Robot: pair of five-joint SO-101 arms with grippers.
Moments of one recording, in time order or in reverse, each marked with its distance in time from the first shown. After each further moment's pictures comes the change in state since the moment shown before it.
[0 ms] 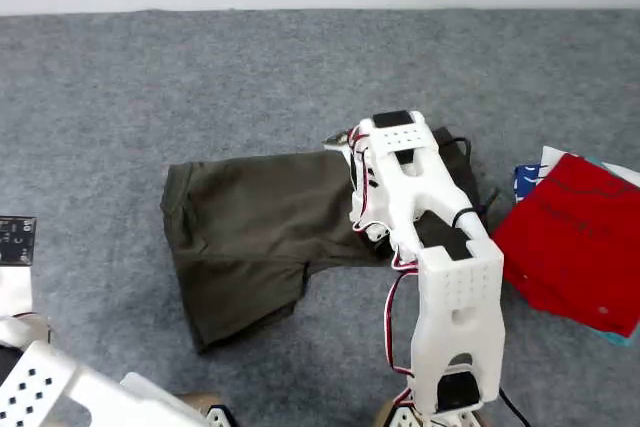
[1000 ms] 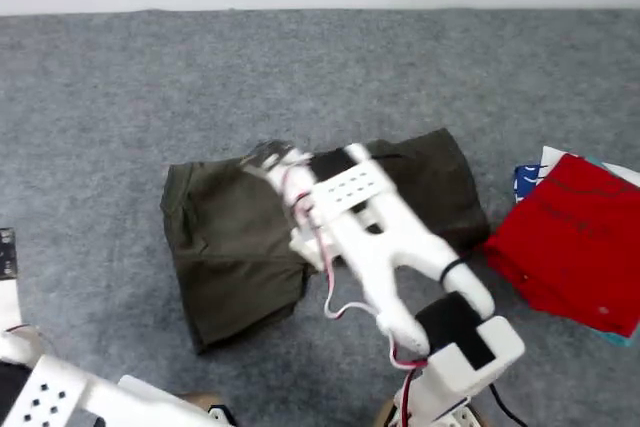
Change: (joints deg) left arm -5.8 -5.5 1.4 0.0 2.5; right arm -21.6 -29.8 22.7 -11.9 -3.9
